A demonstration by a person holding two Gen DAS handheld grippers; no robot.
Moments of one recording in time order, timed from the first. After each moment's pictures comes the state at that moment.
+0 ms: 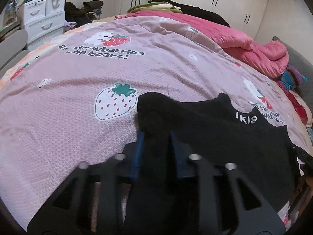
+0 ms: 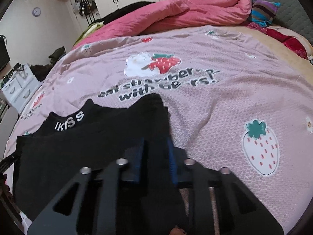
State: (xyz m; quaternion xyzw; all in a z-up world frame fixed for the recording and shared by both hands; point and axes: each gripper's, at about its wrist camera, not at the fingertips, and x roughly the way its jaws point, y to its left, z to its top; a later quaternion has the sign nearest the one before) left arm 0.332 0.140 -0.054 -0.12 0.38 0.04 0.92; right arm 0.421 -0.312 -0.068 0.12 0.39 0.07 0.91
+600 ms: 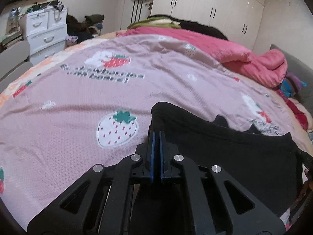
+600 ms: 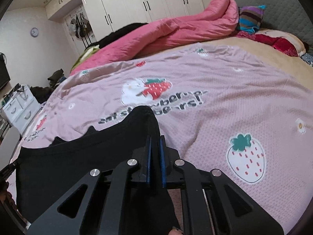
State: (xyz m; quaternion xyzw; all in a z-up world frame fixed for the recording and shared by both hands) left arm 0.341 0.140 -0.035 -0.11 0.33 0.06 0.94; right arm 0.419 -0.328 -0.055 0.15 0.34 0.05 0.93
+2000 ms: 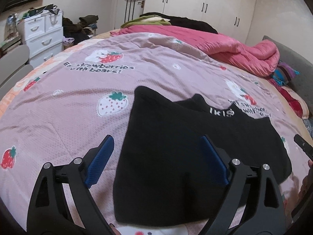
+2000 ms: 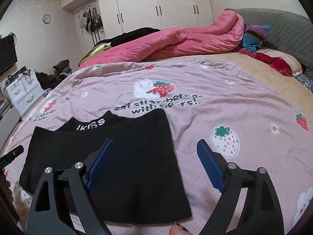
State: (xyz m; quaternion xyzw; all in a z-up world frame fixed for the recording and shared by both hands) left arm 0.276 0.100 -0.016 -0.09 0.34 0.04 0.93; right arm 0.334 -0.308 -0.017 0.09 0.32 0.06 0.94
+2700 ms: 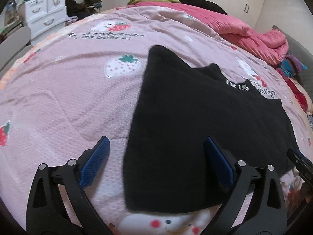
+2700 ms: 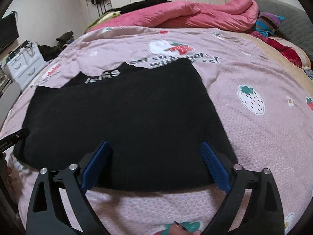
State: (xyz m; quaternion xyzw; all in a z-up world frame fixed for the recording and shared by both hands) left arm 0.269 0.120 -0.058 -0.10 0.41 0.06 0.90; right arm 0.312 -0.252 -0.059 0.05 0.40 0.09 0.91
